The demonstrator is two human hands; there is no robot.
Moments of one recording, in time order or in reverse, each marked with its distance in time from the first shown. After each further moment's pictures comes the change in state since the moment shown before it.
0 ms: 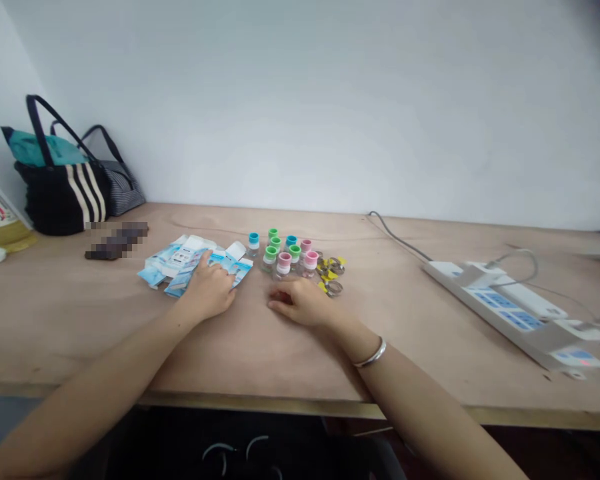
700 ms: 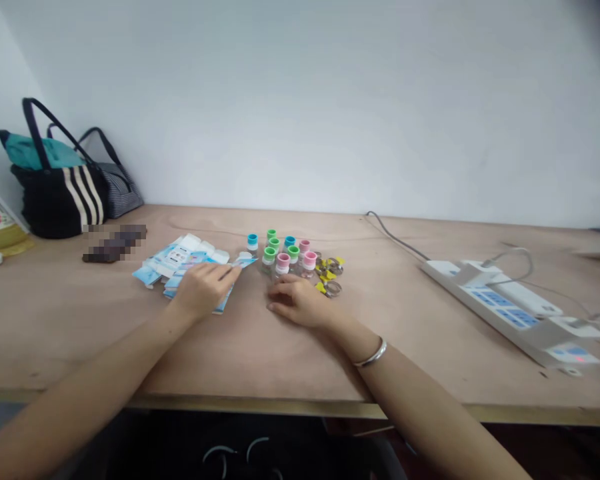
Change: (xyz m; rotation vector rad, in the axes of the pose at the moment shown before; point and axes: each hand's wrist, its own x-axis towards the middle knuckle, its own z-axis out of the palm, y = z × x) left_hand -0.008 -0.008 -0.003 0.026 0.256 0.054; right_hand -0.001 0.008 0.003 0.081 0.041 -0.102
